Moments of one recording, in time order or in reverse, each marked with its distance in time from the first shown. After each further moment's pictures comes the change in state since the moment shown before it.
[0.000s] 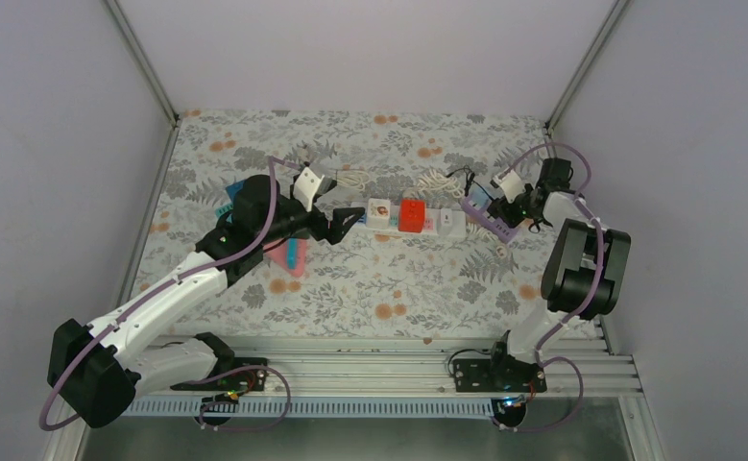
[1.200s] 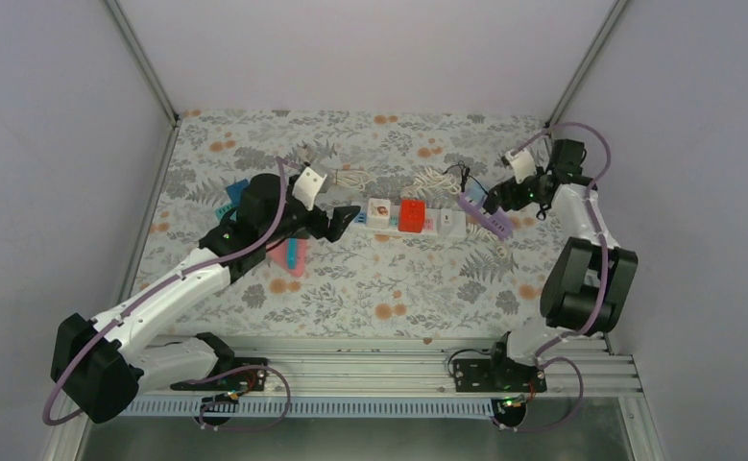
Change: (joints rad) left arm 0.000 0.029 0.015 -0.072 -0.106 0.039; right arm 0.011 -0.074 0.122 -0.140 -0.008 0.177
